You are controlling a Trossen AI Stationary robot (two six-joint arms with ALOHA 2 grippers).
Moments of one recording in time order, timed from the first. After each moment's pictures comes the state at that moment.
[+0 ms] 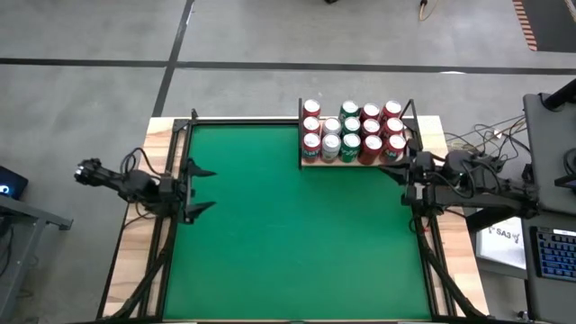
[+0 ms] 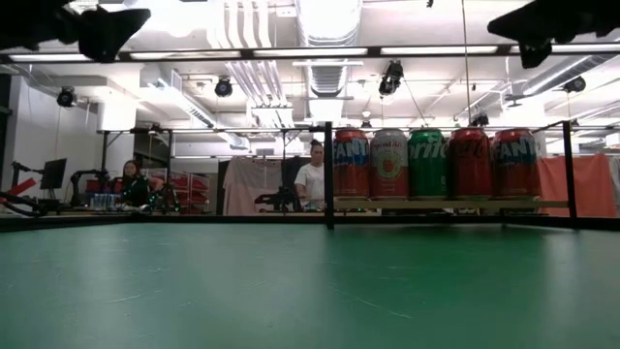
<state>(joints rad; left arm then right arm) -0.36 0.11 0.16 0.25 -0.38 0.20 -0.15 0.24 0.46 -0.29 0.02 0.03</state>
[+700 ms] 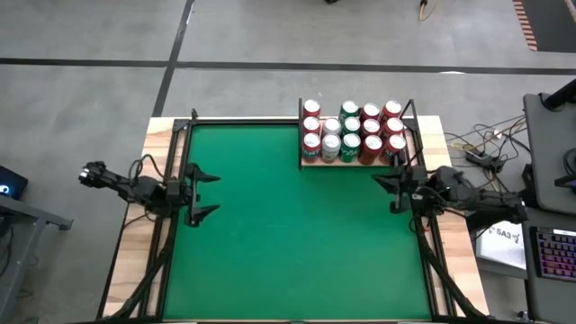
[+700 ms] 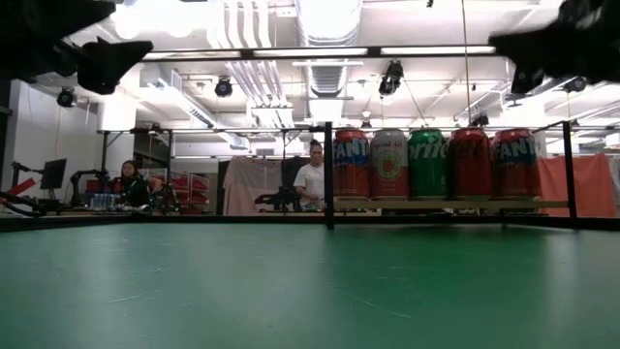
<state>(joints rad) -0.36 0.03 0.01 0.29 -0.40 0.13 -0.15 0.02 0.04 0.23 -0.06 -0.01</state>
